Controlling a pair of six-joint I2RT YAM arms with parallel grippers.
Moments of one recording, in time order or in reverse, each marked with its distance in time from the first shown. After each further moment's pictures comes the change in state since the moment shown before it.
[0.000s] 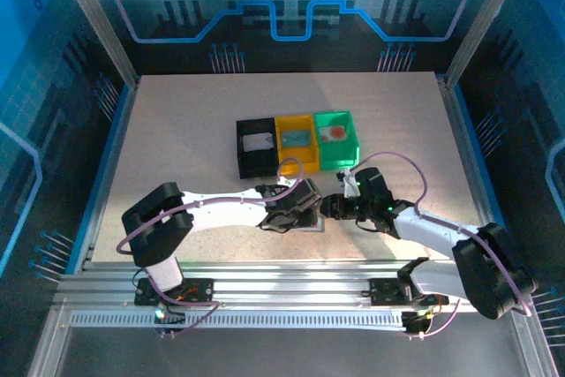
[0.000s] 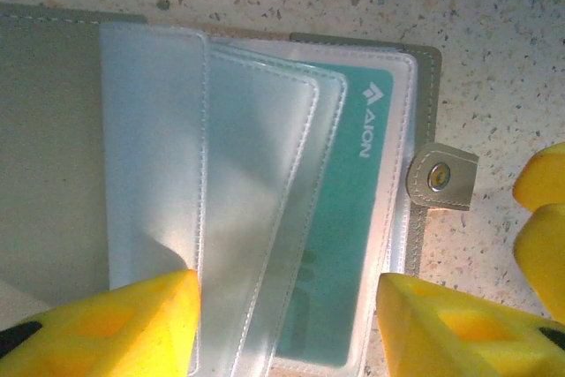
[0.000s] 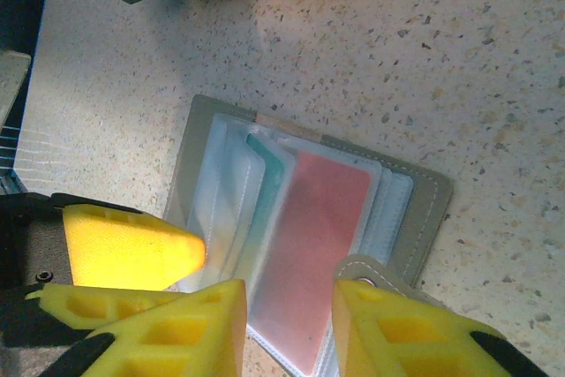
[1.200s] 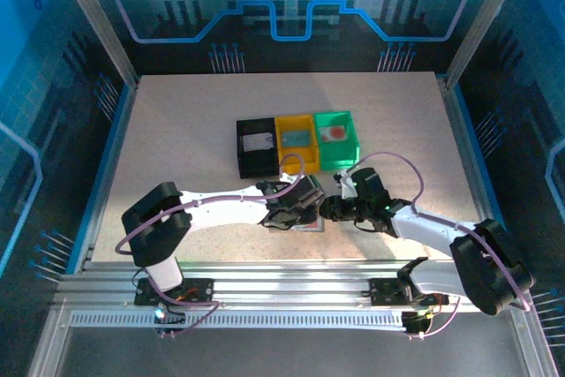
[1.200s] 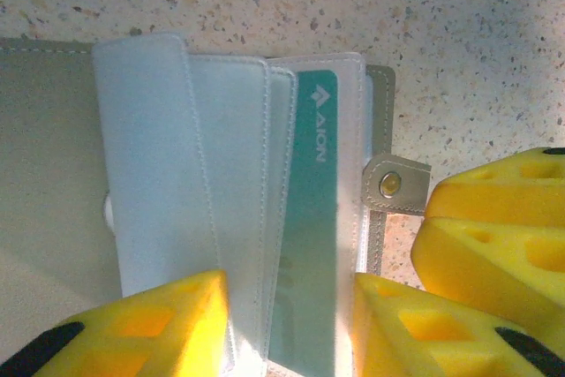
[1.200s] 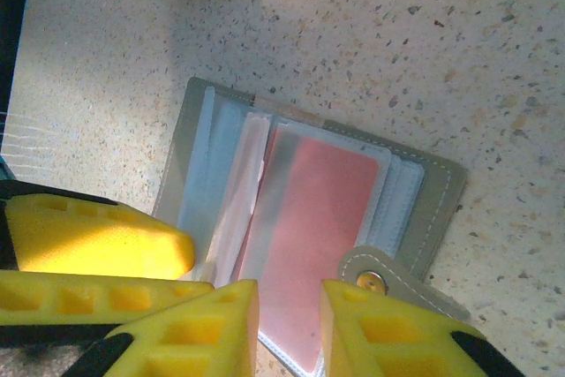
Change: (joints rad) left arm 0.000 0.000 0.046 -0.024 0.000 0.003; right arm 0.021 0.023 0.014 -0.023 0.008 -0.011
